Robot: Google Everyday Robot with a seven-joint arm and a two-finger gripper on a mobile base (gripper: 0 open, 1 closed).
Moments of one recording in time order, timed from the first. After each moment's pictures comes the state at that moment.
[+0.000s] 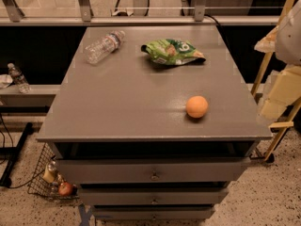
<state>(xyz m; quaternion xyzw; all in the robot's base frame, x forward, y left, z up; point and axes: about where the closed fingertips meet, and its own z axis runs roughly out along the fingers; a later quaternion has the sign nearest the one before) 0.438 -0.217 0.976 -0.60 0.78 -0.03 0.16</state>
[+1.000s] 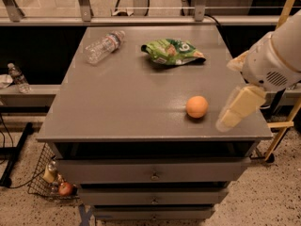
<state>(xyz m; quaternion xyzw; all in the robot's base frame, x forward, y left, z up) 0.466 -0.175 0.921 -0.57 0.78 0.06 0.23</state>
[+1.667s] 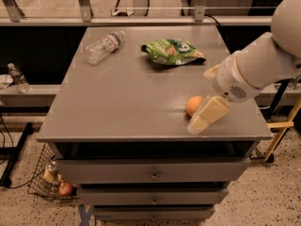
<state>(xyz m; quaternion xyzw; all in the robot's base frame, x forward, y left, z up) 0.493 -0.129 0.878 -0.56 0.78 0.09 0.27</state>
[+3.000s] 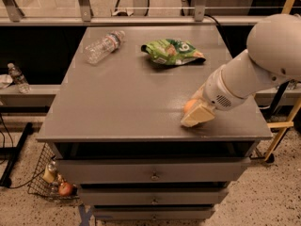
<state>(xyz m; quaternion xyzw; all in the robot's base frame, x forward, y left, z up) 0.509 -0.122 0.831 -0.53 0.80 0.10 0.25</state>
